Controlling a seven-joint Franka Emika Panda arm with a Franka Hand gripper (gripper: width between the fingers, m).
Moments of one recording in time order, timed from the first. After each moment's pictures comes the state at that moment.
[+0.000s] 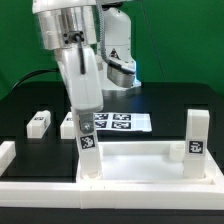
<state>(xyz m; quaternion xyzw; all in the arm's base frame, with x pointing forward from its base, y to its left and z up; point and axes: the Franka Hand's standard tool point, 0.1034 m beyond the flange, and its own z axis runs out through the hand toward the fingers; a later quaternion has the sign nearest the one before) 0.633 -0.053 0.108 -0.74 0.67 0.01 0.07</state>
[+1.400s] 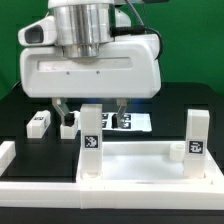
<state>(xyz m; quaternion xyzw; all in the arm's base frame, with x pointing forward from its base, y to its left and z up) 0.640 -0.048 0.116 -0.99 0.12 -0.05 0.03</state>
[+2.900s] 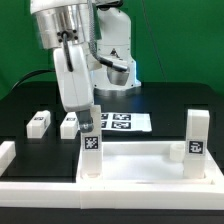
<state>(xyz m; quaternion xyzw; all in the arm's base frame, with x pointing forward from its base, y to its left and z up) 0.633 -0.056 0.109 -0.74 0.67 0.01 0.10</state>
